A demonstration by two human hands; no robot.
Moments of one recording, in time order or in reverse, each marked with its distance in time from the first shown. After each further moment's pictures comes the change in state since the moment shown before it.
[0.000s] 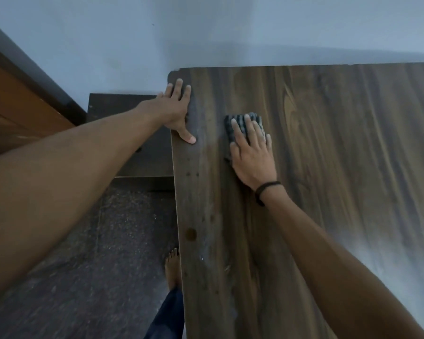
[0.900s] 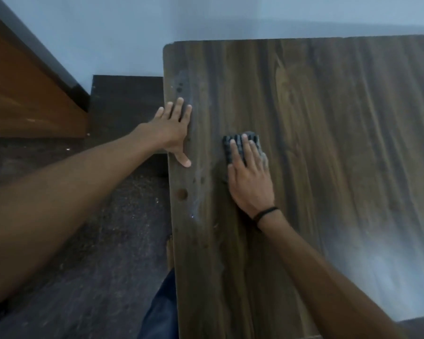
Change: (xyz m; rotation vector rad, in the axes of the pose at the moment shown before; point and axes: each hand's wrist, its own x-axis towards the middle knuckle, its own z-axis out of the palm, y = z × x) left_hand -0.088 0.049 0.080 0.118 -0.090 0.005; right_hand -0.130 0.023 0.029 -0.039 0.104 -0.030
